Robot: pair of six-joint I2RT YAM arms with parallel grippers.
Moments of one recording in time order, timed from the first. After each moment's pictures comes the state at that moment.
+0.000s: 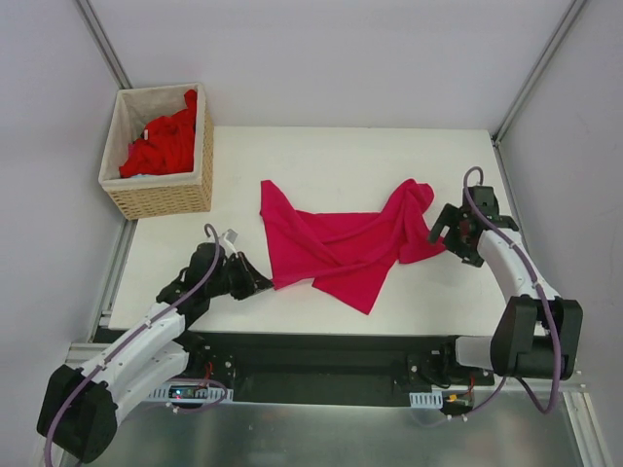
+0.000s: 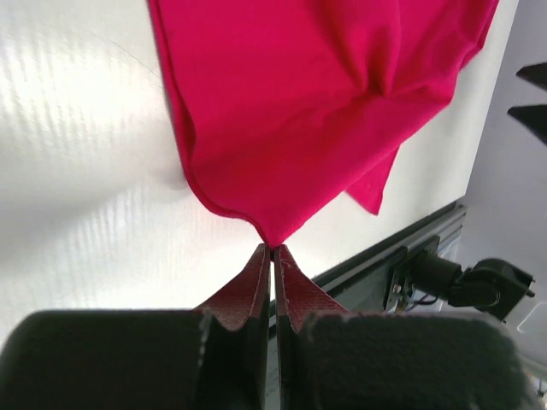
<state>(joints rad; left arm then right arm) -0.45 0.78 0.30 -0.20 0.36 -0.94 0.00 1.30 0.90 -0.70 0.15 0.44</state>
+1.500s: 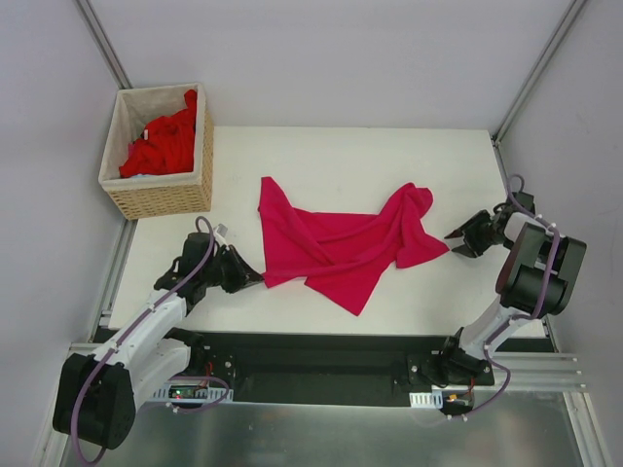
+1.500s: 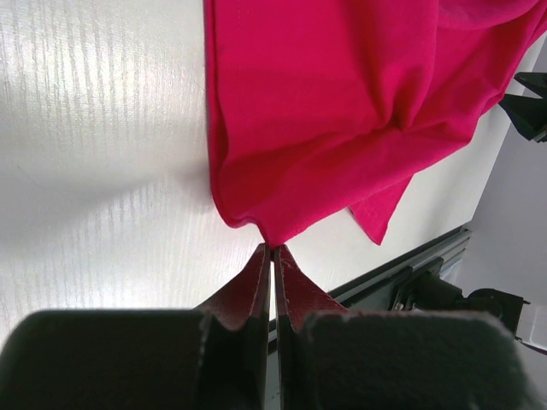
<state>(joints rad) -0.25 0.89 0.37 -0.27 0.44 -0.84 -0.40 1.74 0.99 -0.47 -0.41 0.55</state>
